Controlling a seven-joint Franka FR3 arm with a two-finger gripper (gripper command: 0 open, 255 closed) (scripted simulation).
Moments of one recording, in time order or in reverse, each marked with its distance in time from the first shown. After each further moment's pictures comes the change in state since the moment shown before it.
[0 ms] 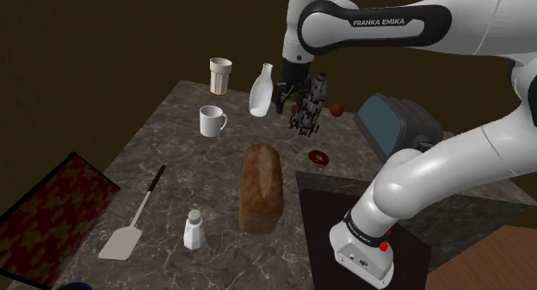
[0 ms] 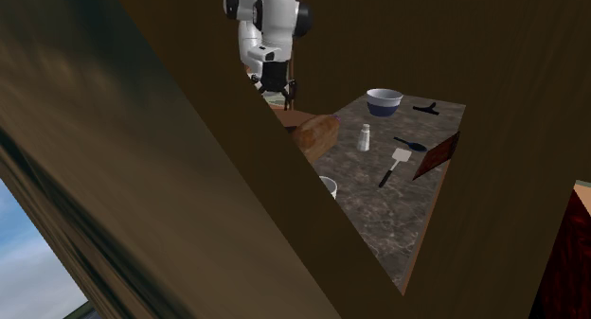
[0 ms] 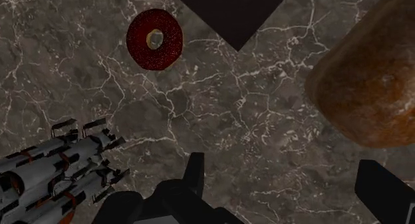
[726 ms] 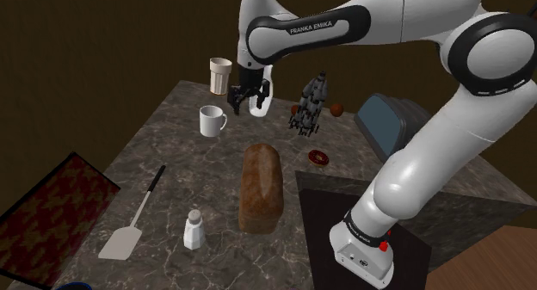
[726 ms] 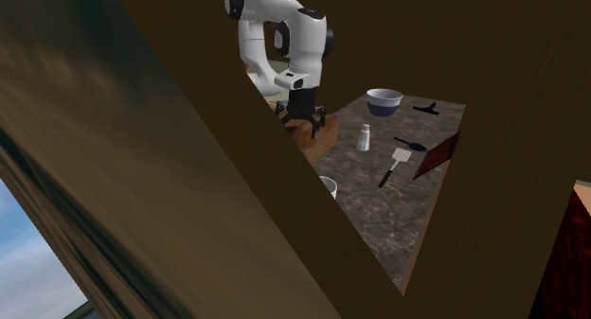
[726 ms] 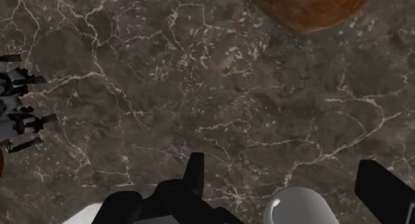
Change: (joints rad) arm 0.014 0.384 0.078 0.225 -0.007 0.203 0.167
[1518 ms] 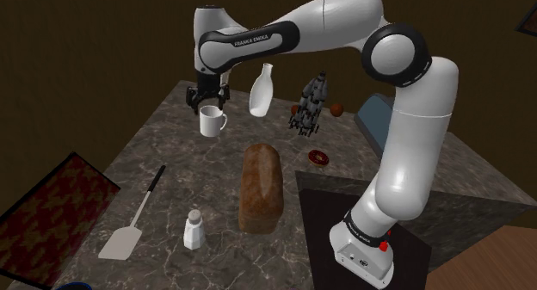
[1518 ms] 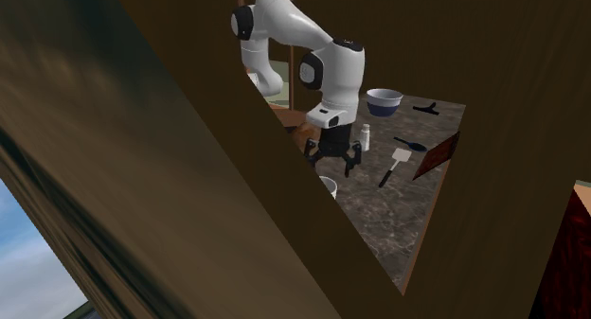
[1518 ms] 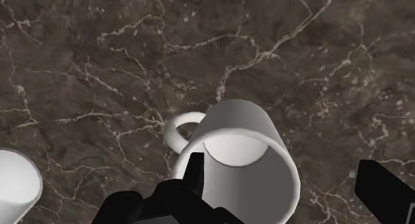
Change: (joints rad) arm 0.053 0.451 0.020 0.415 -0.084 0.081 0.158
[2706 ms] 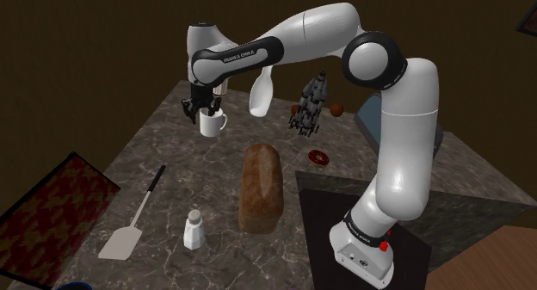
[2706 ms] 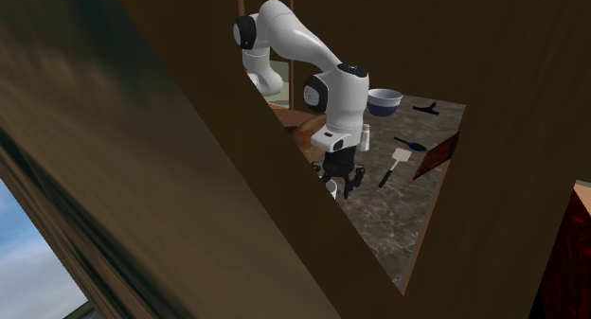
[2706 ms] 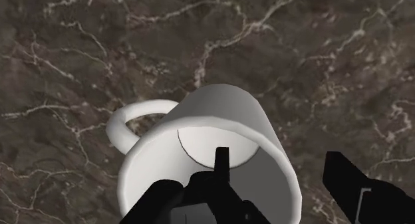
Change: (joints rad) arm 0.015 0.125 -0.011 0.057 -0.026 0.077 0.028
